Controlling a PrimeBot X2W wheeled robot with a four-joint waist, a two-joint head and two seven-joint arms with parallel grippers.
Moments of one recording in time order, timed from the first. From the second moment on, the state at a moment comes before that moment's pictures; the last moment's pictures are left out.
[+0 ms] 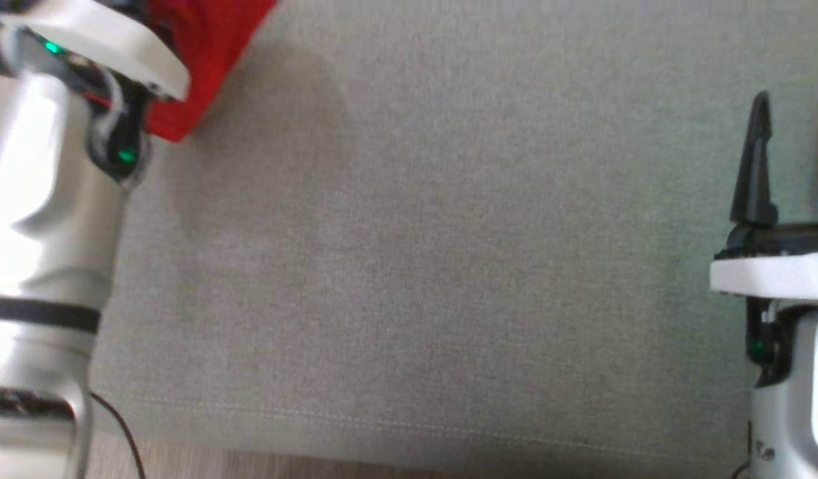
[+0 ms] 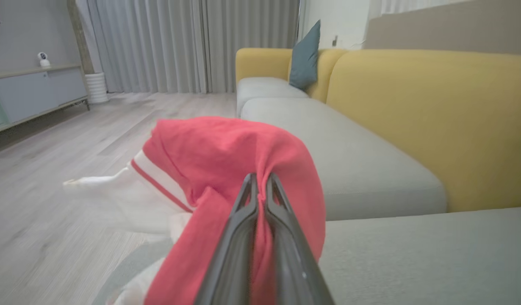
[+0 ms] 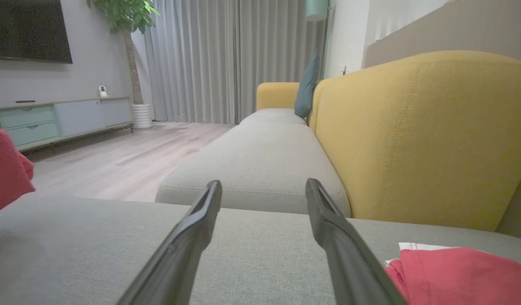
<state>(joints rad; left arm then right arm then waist) -1.01 0.27 -0.40 0.77 -0.49 -0.13 -0.25 -0.26 -0.05 -0.16 -0.03 0.00 0.13 -0.17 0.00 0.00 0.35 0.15</state>
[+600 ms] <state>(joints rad) -0.75 0.09 -0.57 0.39 -0.43 0.07 -0.13 -0.23 -0.05 -0.11 -0.01 0.08 0.13 -0.20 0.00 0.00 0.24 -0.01</state>
